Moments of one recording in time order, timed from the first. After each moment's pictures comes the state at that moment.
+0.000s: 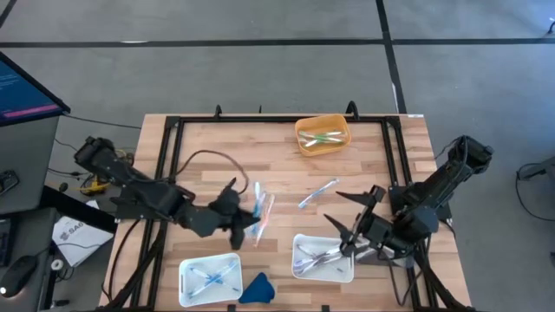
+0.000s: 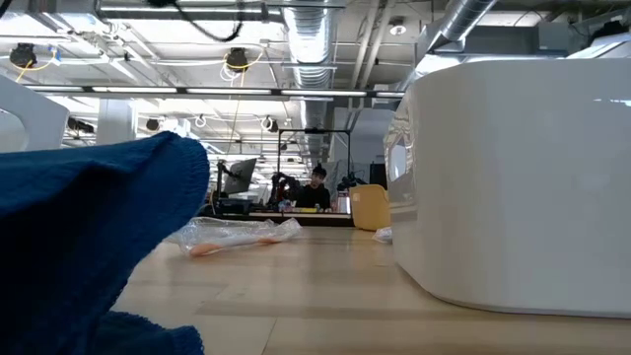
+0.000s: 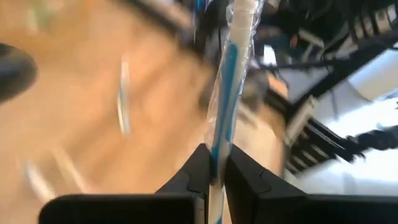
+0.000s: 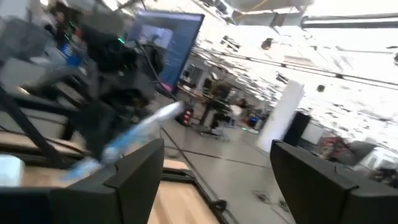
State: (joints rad) left arm -0.52 1.32 1.07 -0.27 -0.61 -0.83; right arm 0.83 1.35 0.81 1.09 1.20 -0.92
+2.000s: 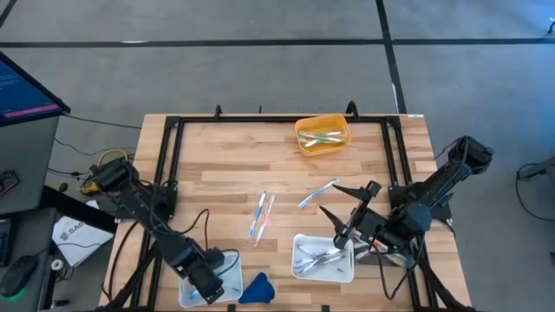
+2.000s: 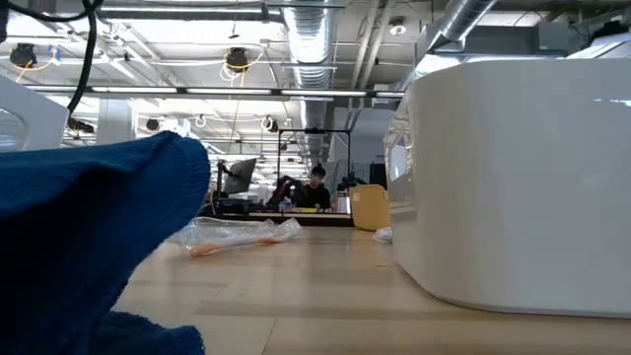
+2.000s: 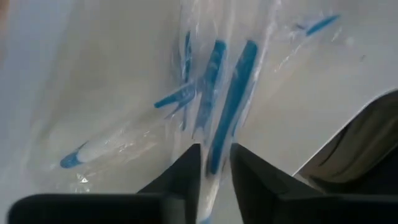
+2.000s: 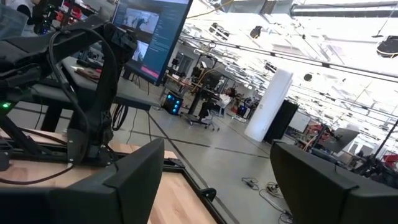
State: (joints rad) left arm -0.83 1.68 1.04 -0.61 0.18 -1.60; right arm 0.76 1.35 0.81 1.05 1.23 -0.89
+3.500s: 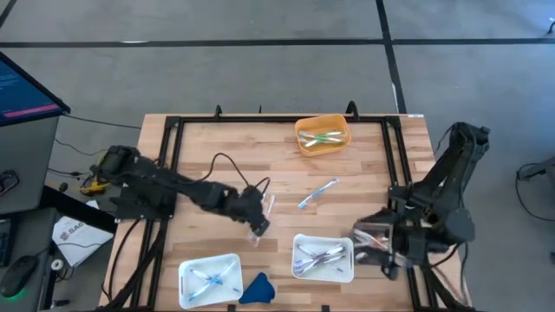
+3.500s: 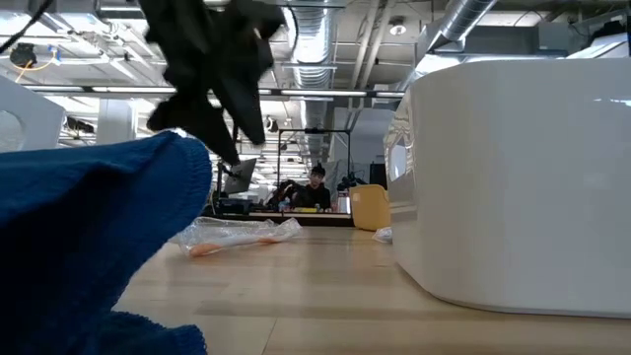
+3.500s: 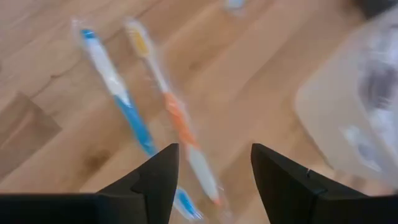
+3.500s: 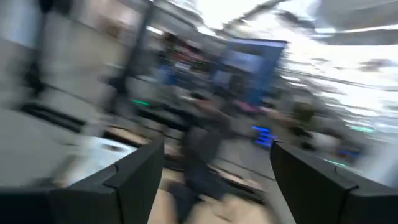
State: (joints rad) left arm -0.28 1.60 1.04 -0.47 -0.22 -1.05; right arm 1.08 1.12 0.81 0.58 1.15 -0.70
